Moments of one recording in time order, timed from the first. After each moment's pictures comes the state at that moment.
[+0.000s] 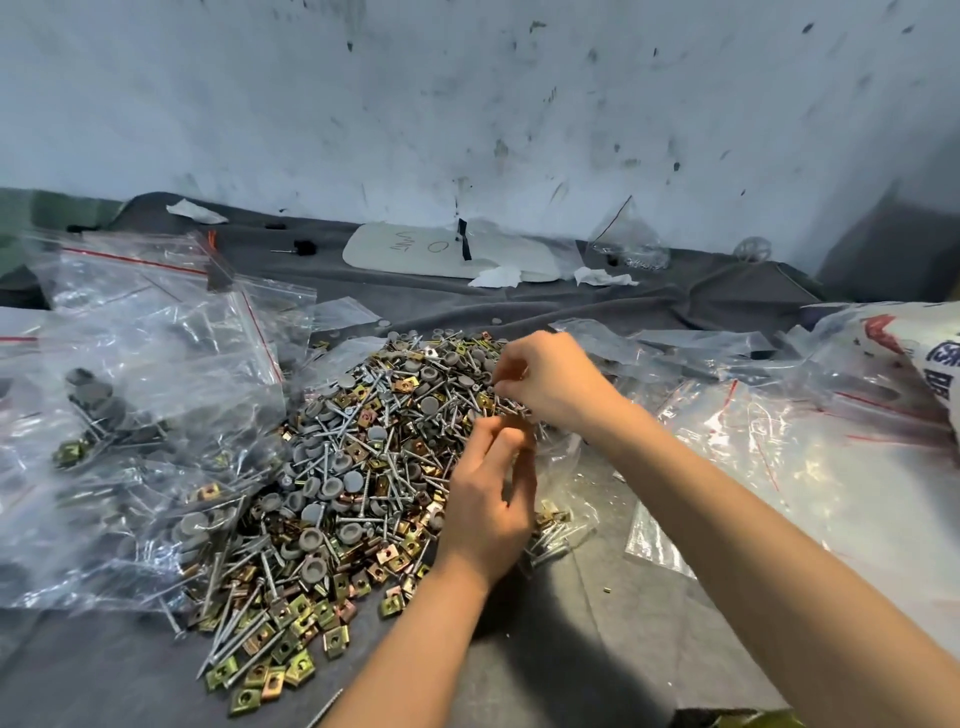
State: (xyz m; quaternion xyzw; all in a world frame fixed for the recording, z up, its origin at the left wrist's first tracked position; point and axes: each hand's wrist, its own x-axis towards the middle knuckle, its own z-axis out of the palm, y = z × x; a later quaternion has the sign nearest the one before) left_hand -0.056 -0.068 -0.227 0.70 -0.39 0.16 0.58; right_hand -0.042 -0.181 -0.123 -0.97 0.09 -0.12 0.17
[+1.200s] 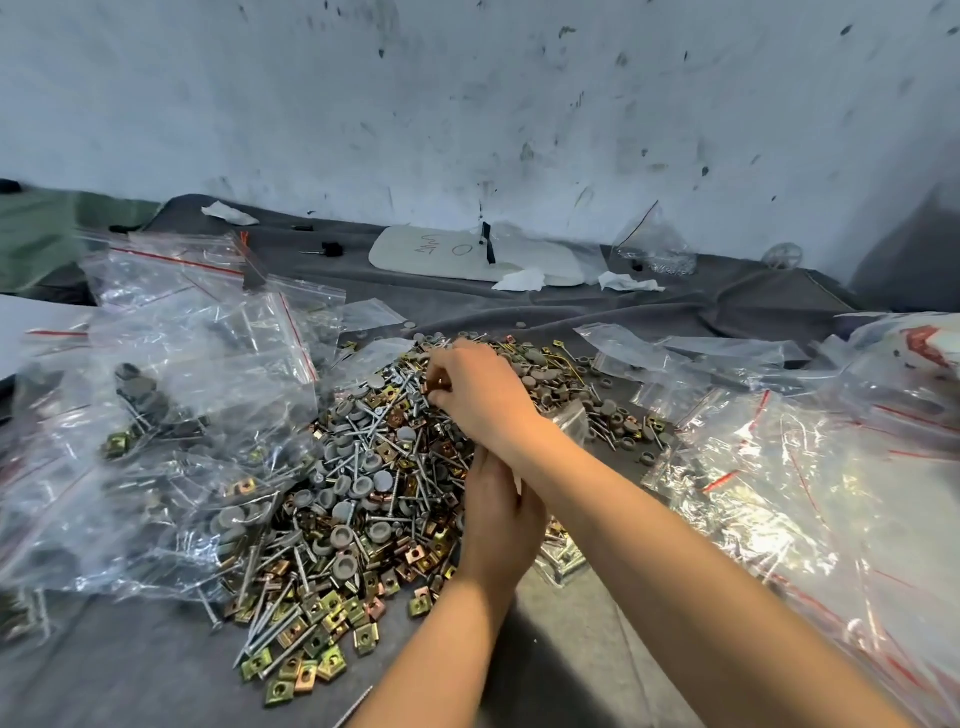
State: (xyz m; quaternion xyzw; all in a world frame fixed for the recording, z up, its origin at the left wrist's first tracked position) left_hand -0.048 -0.067 -0.234 0.70 -0.30 0.11 0.63; right_hand 0.004 -0.111 -0.147 -0.98 0.02 -0.14 0.14
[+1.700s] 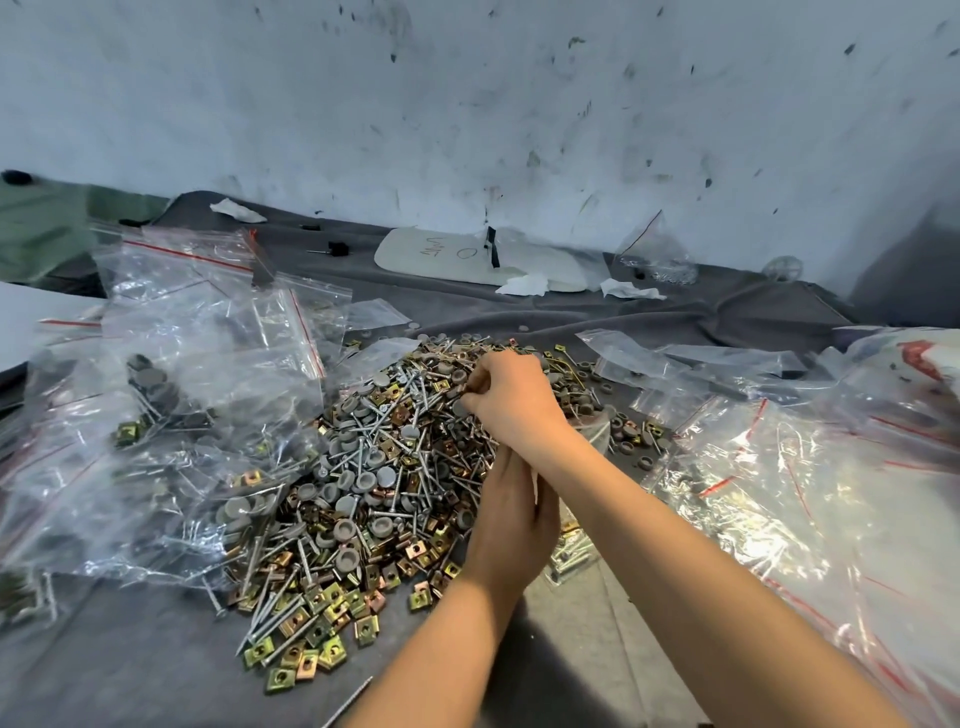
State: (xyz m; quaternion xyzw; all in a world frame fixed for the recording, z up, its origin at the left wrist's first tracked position) left_hand -0.057 -0.066 -0.232 0.71 -0.36 0.13 0.59; right_hand -0.009 -0.125 -0.145 -0.95 0.14 -0.11 0.25
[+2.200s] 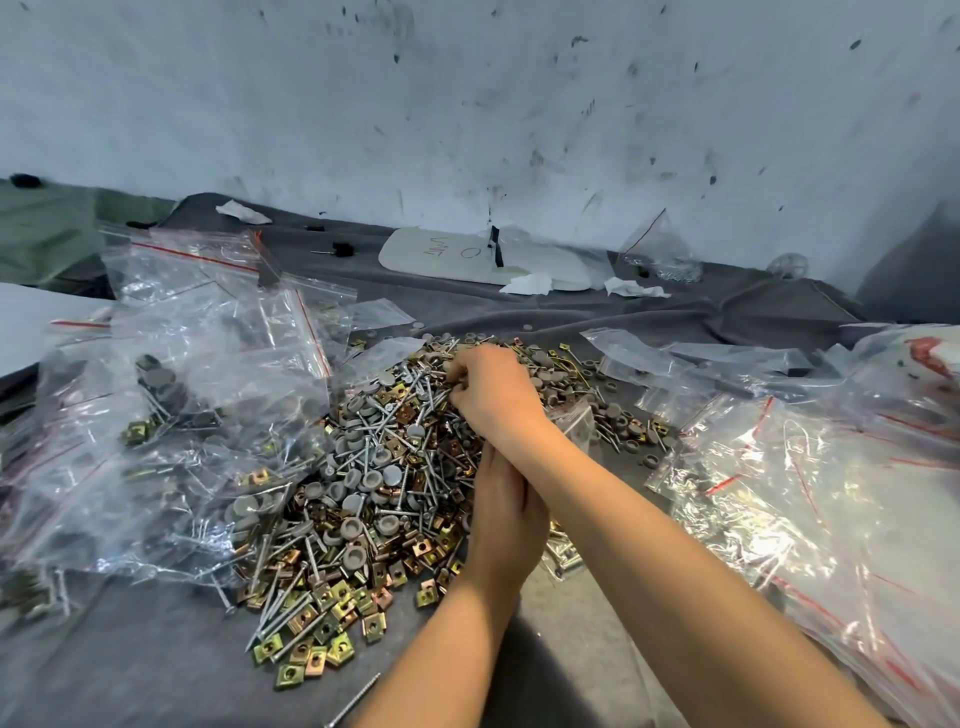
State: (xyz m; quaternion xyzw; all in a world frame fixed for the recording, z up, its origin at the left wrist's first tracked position) left_hand -0.050 -0.067 -0.237 0.69 -0.30 0.13 0.65; right_hand 0.003 -0.108 -0.146 -0.96 0.12 -0.12 0.20
